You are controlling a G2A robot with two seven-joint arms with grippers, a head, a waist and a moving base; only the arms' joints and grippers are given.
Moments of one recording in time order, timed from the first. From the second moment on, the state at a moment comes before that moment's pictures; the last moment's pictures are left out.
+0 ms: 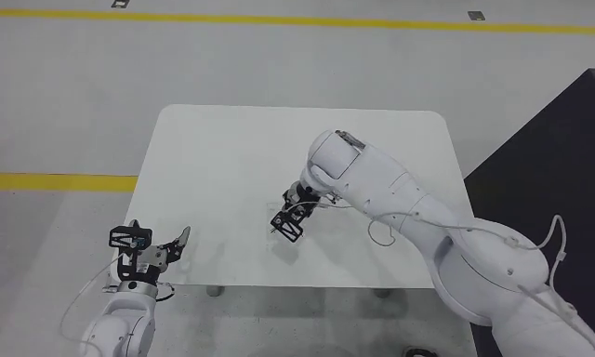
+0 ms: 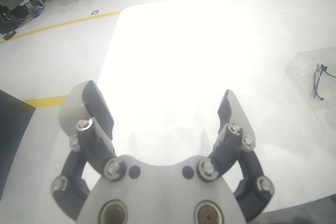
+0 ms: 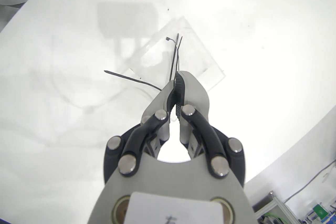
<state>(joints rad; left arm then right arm) 1.73 -1.15 -1.60 -1.80 1.33 0.00 0.00 -0.20 -1.54 0.17 -0.64 -2.41 -1.01 -0.81</state>
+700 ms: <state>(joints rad) 1.73 -1.15 -1.60 -1.80 1.33 0.00 0.00 -0.22 -1.72 0.17 -0.42 -2.58 -1.01 -0.81</state>
